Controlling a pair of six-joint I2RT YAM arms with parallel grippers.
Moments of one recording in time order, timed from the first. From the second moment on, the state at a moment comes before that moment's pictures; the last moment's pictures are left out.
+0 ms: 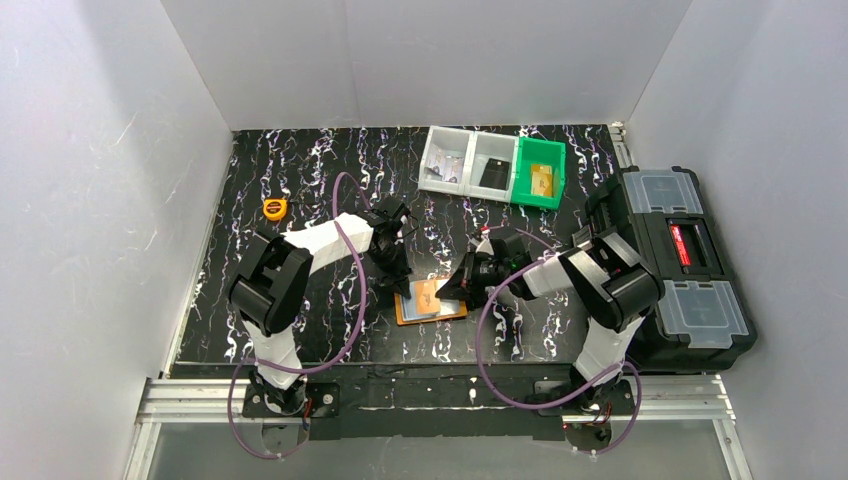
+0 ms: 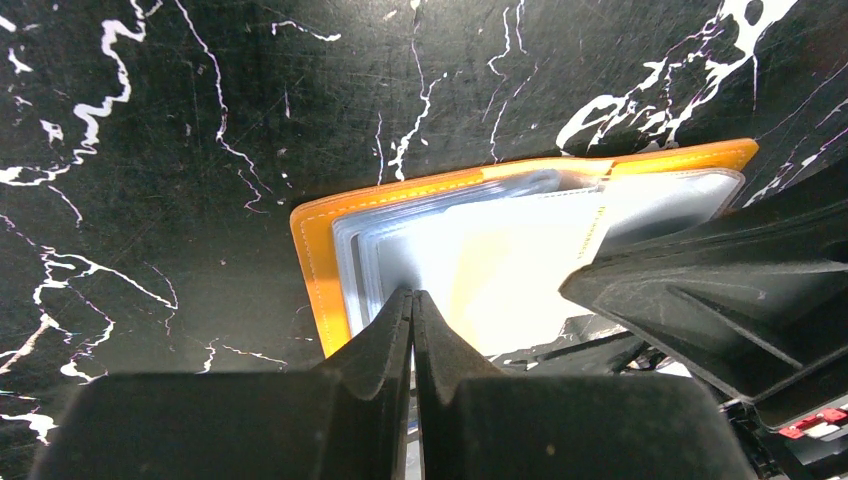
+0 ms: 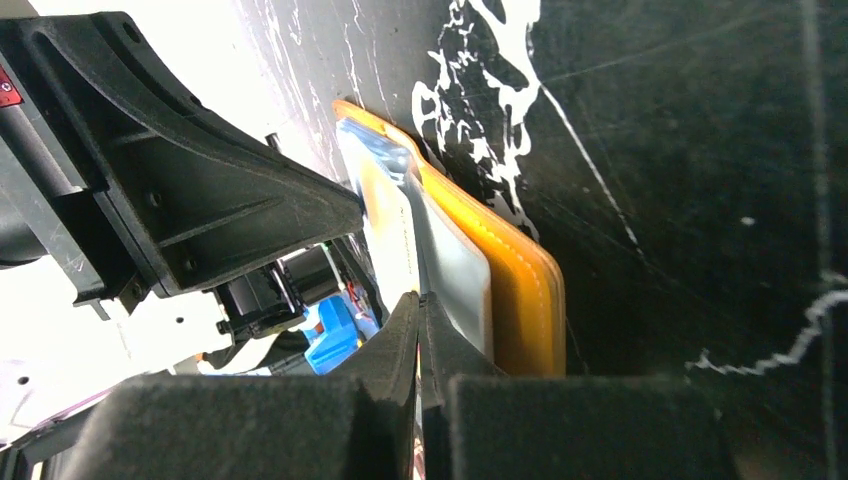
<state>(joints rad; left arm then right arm) -0.59 1.81 1.16 -0.76 0.25 -0.76 0.56 1.80 0.61 0.48 -0.74 1.11</state>
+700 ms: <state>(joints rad) -0.59 1.82 1.16 -0.76 0.25 -0.76 0.49 1.67 0.57 0.31 -0.68 1.00</state>
